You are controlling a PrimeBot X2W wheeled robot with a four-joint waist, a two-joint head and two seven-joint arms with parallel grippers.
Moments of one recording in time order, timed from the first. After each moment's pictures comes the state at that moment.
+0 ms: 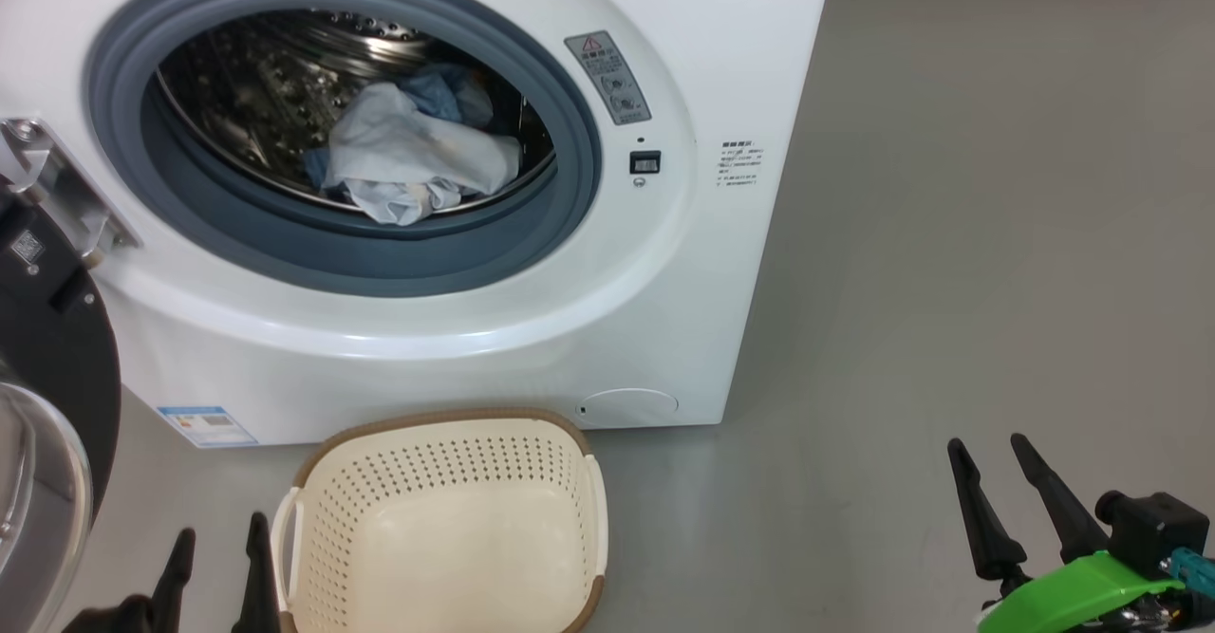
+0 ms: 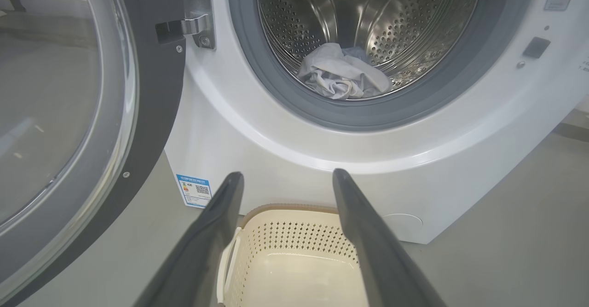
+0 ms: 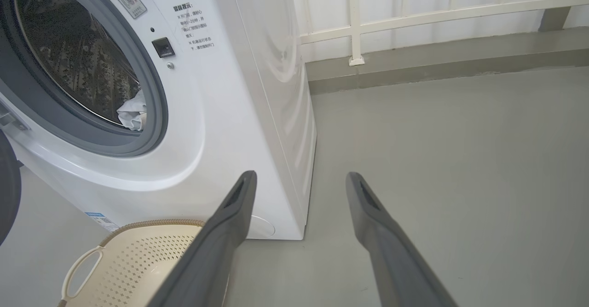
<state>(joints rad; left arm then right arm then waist) 0.01 0.08 0.06 0.29 -0.32 -0.13 -0.26 -0.05 -0.22 0.05 0.30 0.42 0.13 -0.26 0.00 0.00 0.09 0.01</state>
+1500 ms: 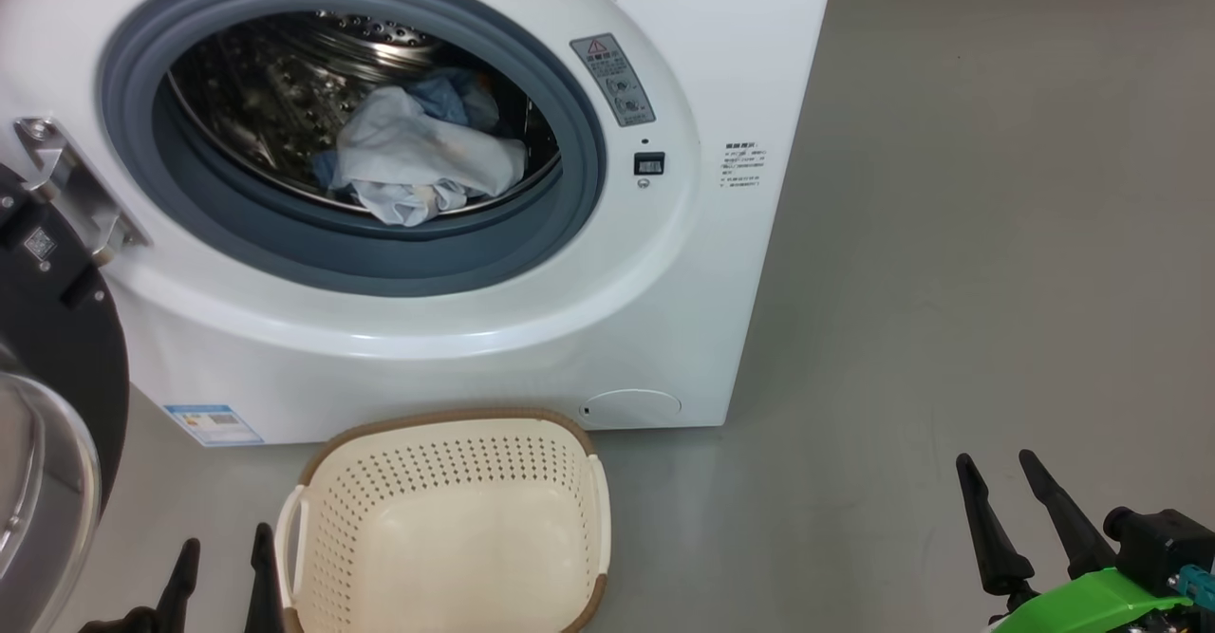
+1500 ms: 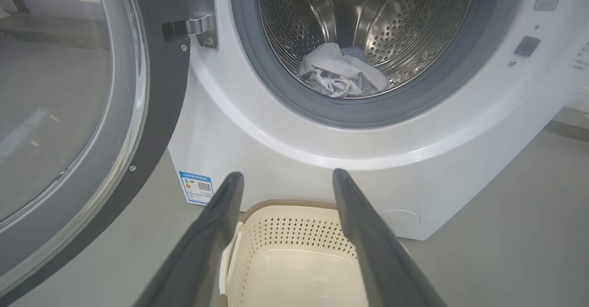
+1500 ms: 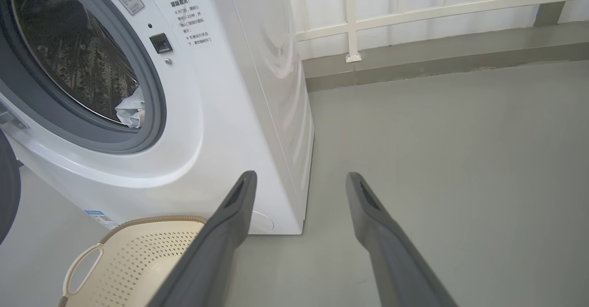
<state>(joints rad) 0.06 0.08 0.07 0.25 -0.31 -0.13 -0.26 -0.02 -0.22 0.03 0.28 0.42 0.13 -0.26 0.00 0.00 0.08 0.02</state>
